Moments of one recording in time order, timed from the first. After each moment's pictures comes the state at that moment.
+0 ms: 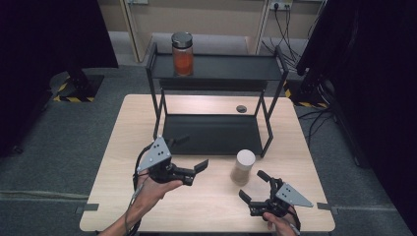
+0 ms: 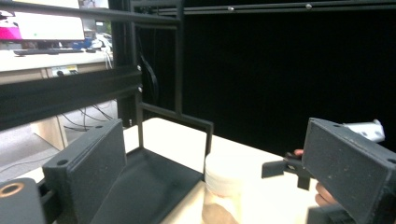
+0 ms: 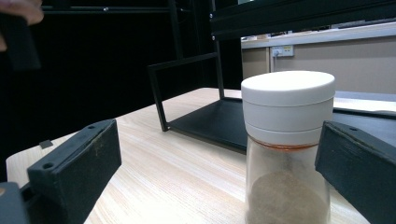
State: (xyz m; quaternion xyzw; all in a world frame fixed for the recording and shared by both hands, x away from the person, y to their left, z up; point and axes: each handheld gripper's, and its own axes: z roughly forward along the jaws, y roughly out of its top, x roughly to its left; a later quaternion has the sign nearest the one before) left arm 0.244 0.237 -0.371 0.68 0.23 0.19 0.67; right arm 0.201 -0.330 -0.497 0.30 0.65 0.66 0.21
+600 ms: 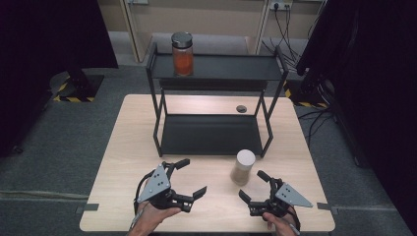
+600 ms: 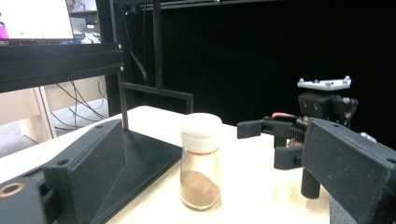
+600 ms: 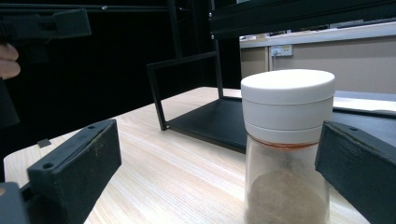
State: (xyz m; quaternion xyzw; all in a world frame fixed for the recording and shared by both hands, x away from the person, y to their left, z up) left arm 0.210 0.242 -0.429 0.68 0.21 0.20 0.67; right arm 0.200 -0.329 -0.498 0.30 0.65 0.66 0.21
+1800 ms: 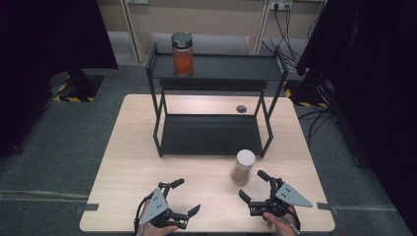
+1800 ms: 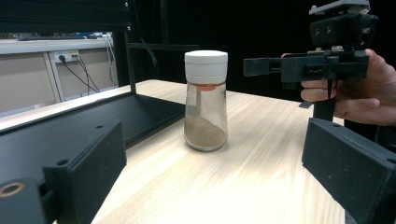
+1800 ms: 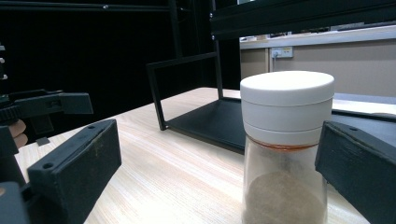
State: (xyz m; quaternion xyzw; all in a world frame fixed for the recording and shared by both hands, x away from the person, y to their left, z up) left arm 0.186 0.247 -0.508 0.68 0.22 0.22 0.66; right arm 0.201 -0.330 -0.498 0.30 0.66 0.66 0.21
